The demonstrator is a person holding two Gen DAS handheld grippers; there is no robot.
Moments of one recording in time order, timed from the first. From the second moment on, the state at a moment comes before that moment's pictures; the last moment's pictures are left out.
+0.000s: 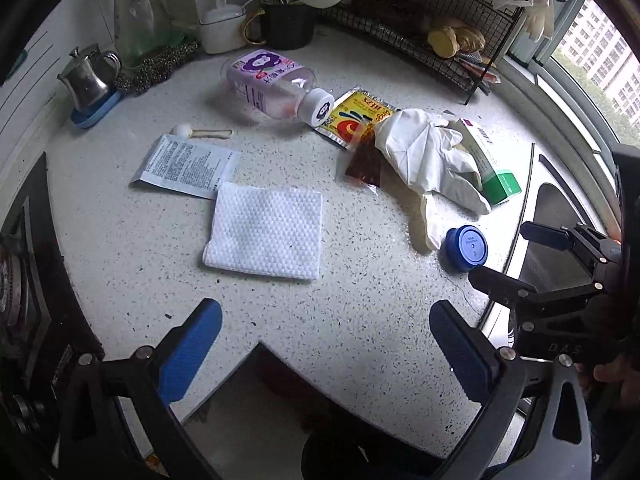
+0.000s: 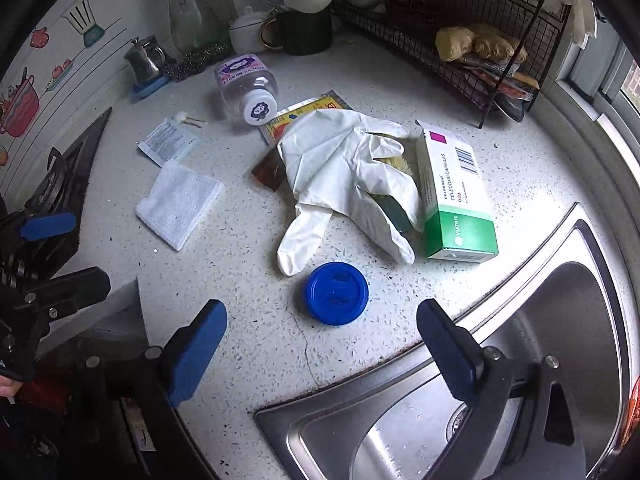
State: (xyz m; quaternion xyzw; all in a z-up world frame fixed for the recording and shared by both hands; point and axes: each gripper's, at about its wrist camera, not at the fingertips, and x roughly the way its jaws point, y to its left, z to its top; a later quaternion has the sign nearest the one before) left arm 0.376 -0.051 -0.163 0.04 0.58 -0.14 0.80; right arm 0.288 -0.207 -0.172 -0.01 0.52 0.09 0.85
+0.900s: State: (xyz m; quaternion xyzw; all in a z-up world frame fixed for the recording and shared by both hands) left arm 0.425 -0.018 -0.195 0.03 0.62 -0.11 0.78; right arm 0.315 -0.196 -0.201 -0.03 0.54 0.11 0.84
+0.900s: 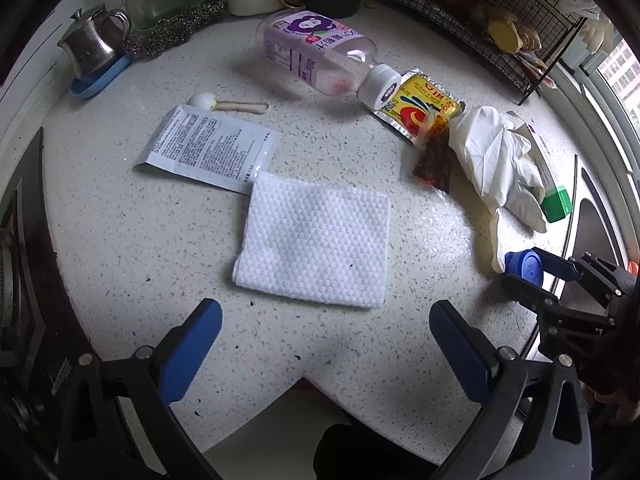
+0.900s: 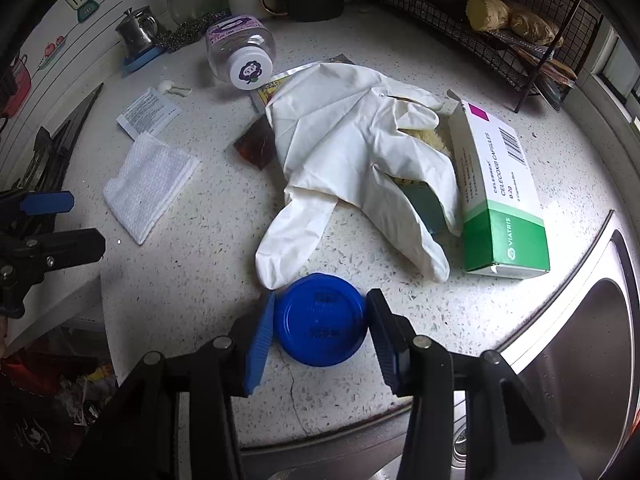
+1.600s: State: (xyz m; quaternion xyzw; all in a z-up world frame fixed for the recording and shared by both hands) left arm 0.471 -0.032 -0.237 0.07 0.65 -0.14 0.75; right arm 0.350 -0.166 -0.183 -0.03 0.52 0.17 0.84
